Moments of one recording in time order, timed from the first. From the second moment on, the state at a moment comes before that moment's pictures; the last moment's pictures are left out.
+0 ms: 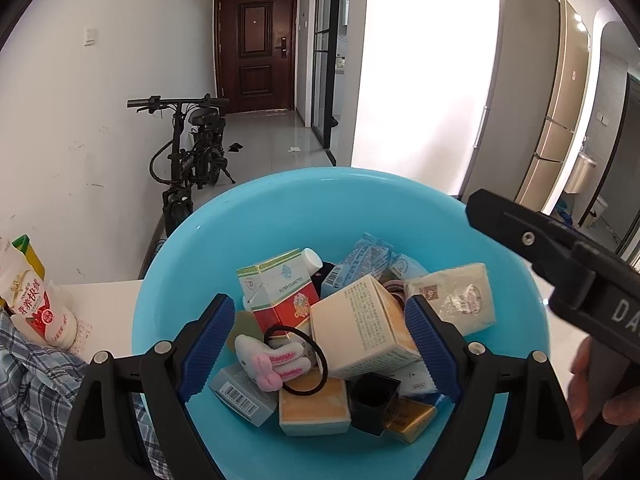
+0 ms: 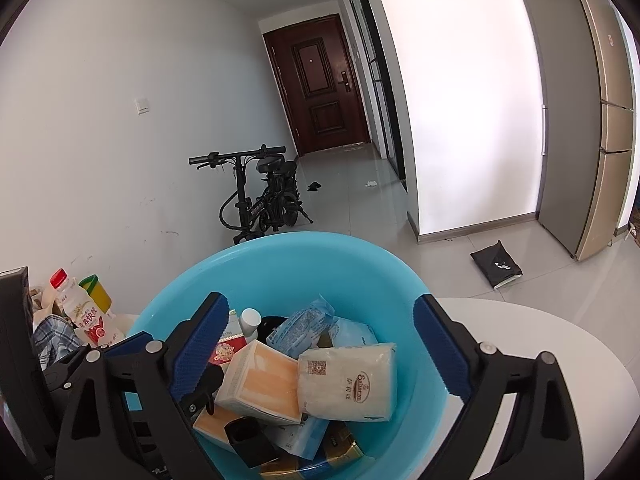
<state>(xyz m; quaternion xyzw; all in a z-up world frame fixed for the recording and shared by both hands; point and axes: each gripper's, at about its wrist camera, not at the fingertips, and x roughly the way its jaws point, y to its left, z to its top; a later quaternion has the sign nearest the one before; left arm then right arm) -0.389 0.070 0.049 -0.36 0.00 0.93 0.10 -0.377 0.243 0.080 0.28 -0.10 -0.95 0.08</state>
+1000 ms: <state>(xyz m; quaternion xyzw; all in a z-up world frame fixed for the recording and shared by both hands) -0.310 0.068 0.041 -0.36 0.06 0.93 0.11 -0.359 0.241 0.099 0.27 -0.07 -0.96 0.04</state>
